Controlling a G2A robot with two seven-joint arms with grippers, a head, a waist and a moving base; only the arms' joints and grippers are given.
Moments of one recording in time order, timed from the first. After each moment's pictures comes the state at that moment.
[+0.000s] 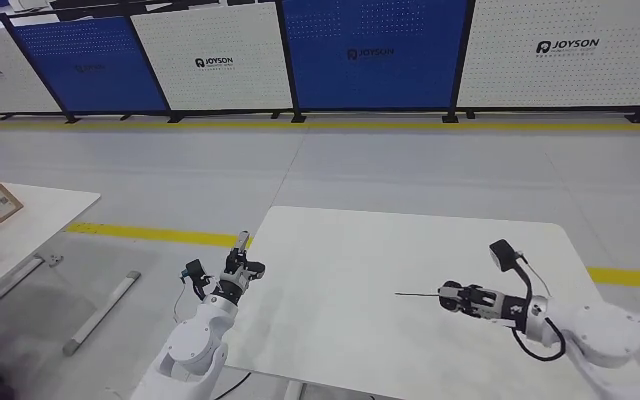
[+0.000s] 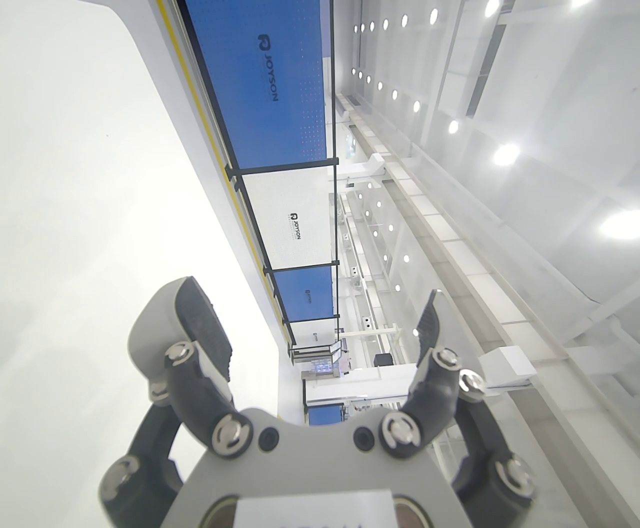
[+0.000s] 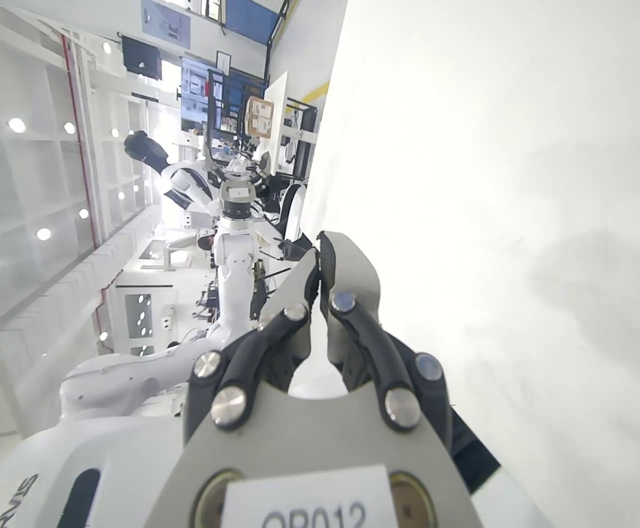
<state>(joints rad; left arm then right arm) 1.73 -1.15 -1.60 -1.80 -0.42 0.00 0.00 -1.09 -0.78 0.99 -1.68 0.36 0.11 0.79</state>
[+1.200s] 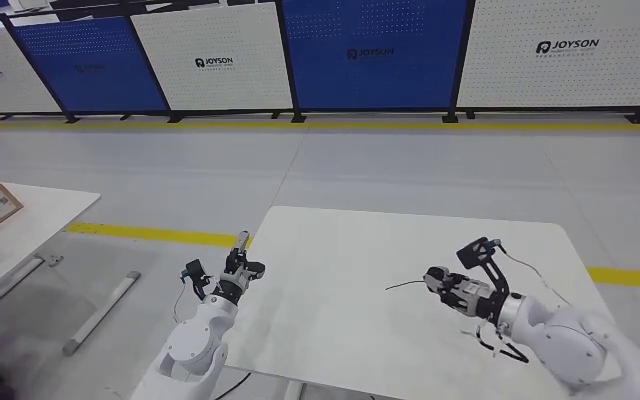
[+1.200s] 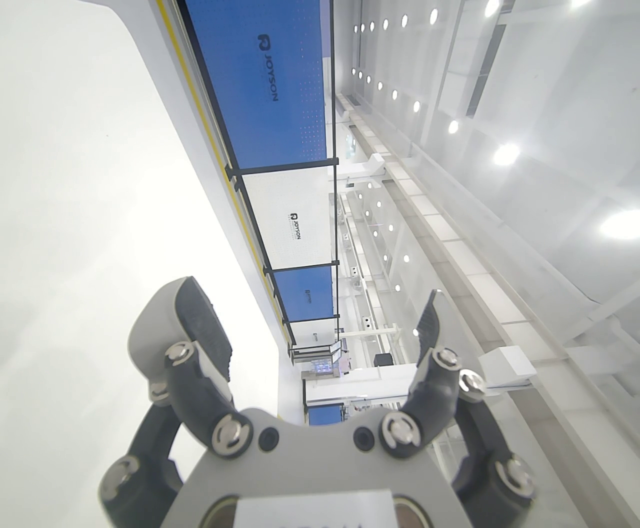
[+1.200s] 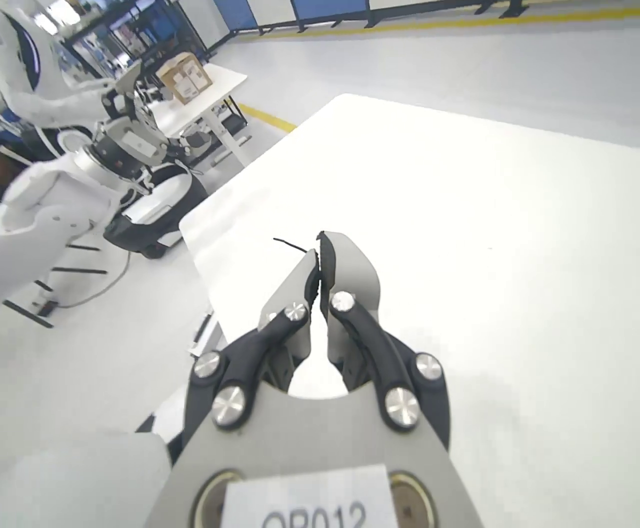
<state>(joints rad) 1.73 -1.15 -1.60 -1.80 -0.42 0.00 0.00 -1.07 -0.82 0.91 -1.76 -0.39 -0.27 0.55</state>
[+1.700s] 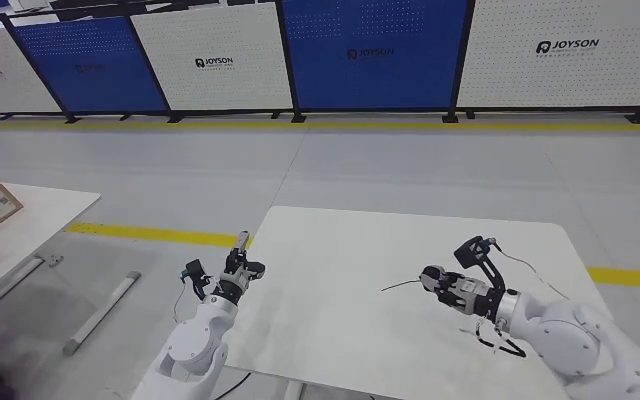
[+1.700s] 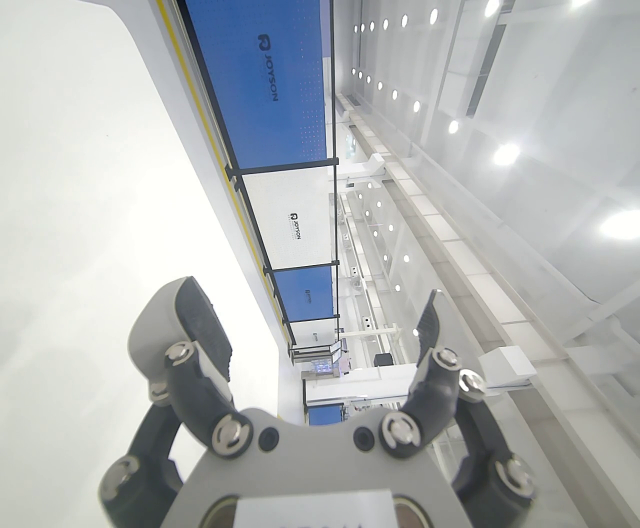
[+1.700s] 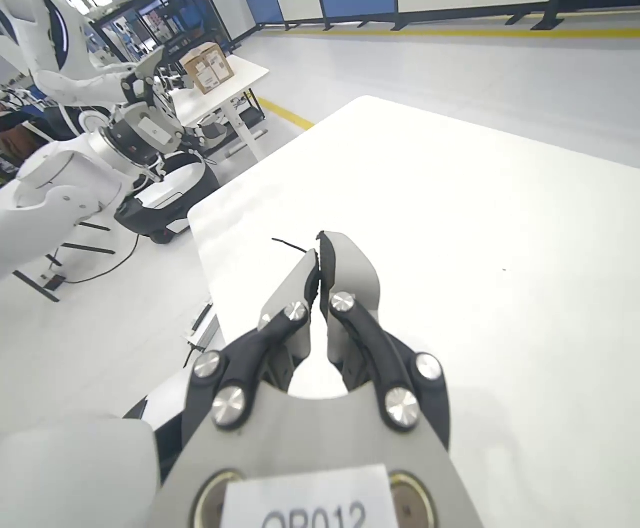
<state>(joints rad) 1.73 -1.15 -1.60 -1.80 -0.42 0.00 0.00 -1.04 -0.84 0.89 -1.69 -0.34 -0.34 0.54</state>
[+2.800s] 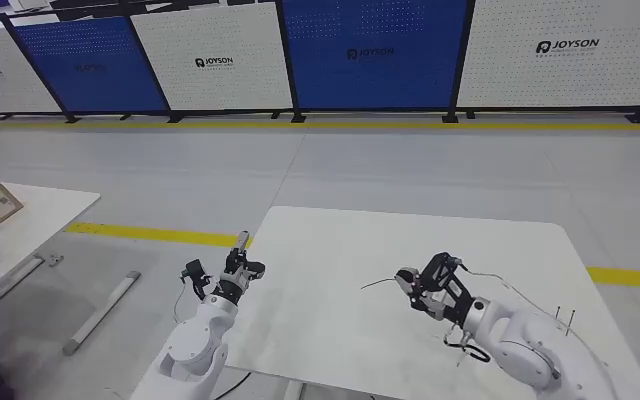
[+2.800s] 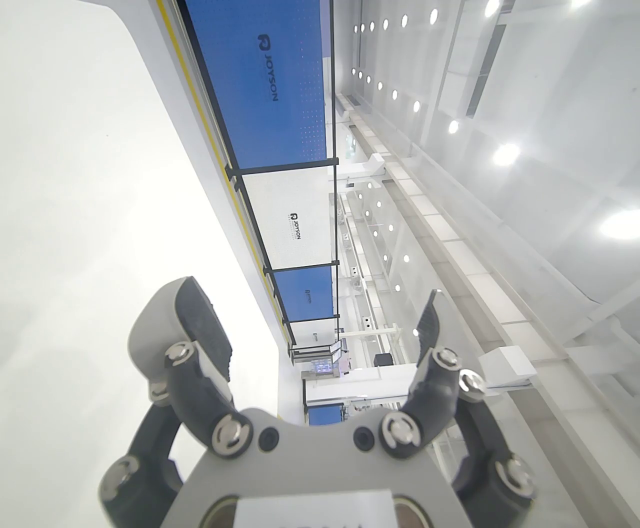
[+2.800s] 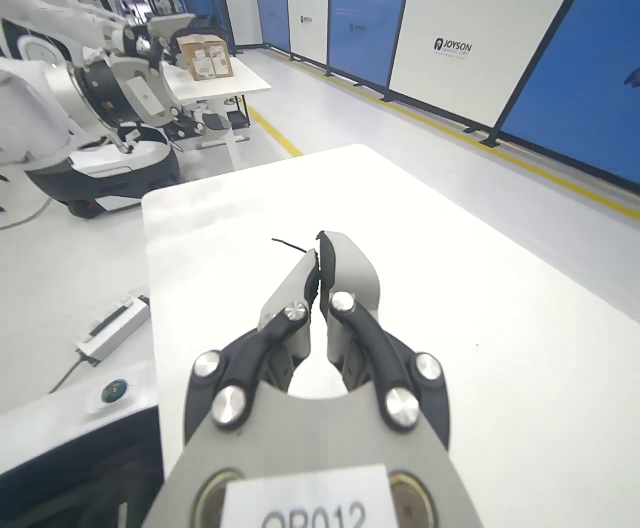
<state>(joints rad) 1.73 -1.15 -1.60 -1.80 -0.42 0.00 0.00 -0.98 -0.87 0.68 -1.69 -0.79 -0.34 0.15</state>
